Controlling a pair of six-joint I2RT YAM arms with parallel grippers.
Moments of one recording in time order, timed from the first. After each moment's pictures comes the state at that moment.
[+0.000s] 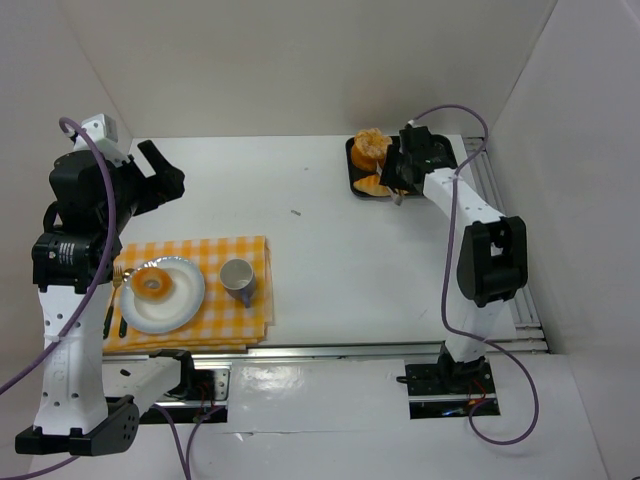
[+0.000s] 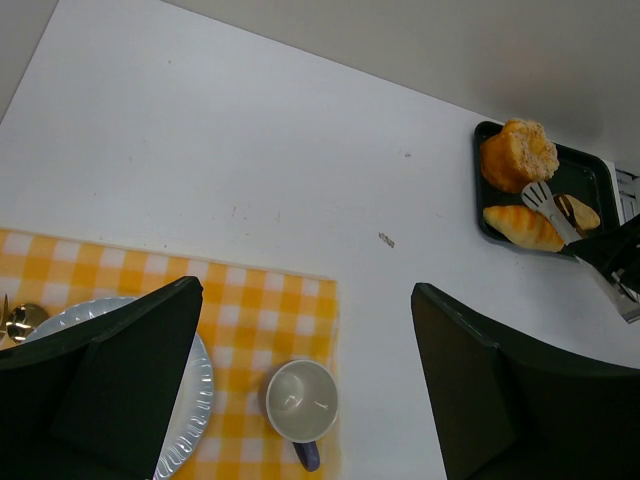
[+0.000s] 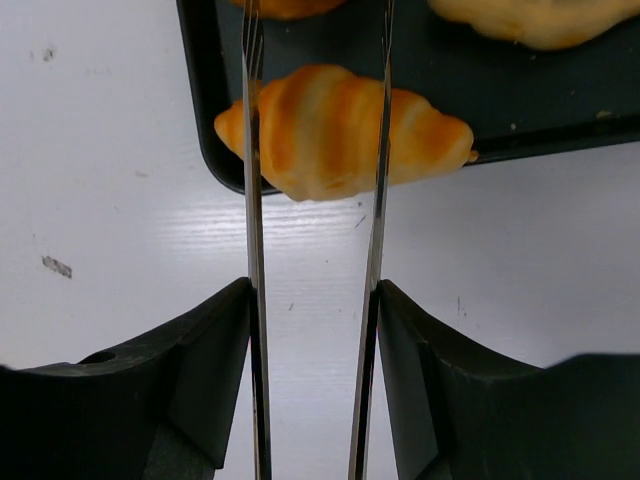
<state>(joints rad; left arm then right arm) 0.00 1.01 1.58 -0.90 -0.04 -0.37 0.20 1.83 1.51 -0.43 0.08 0.37</state>
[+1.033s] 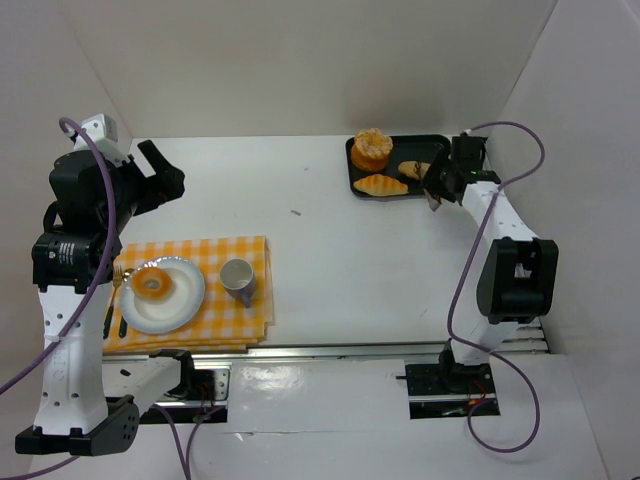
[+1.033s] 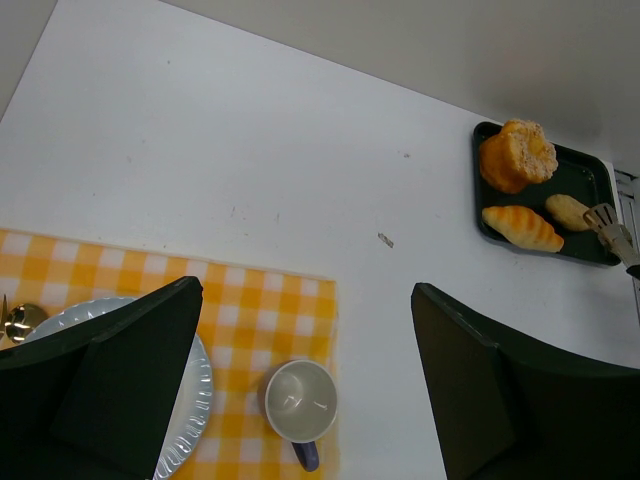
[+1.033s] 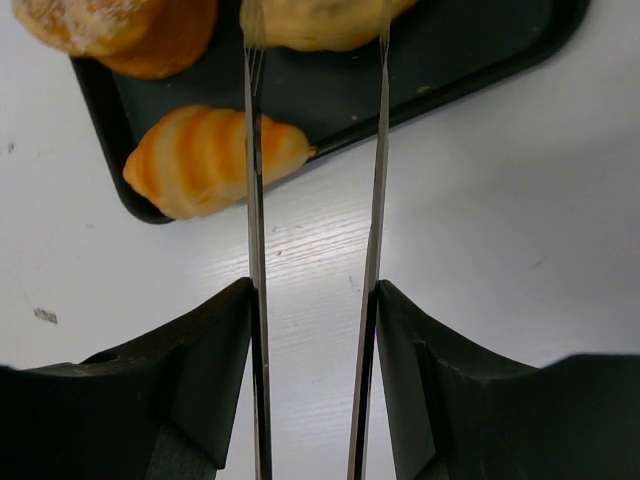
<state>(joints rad) 0.00 1.01 1.58 -0.90 -0.04 -0.37 0.01 1.67 1.33 -0.39 0.02 0.43</state>
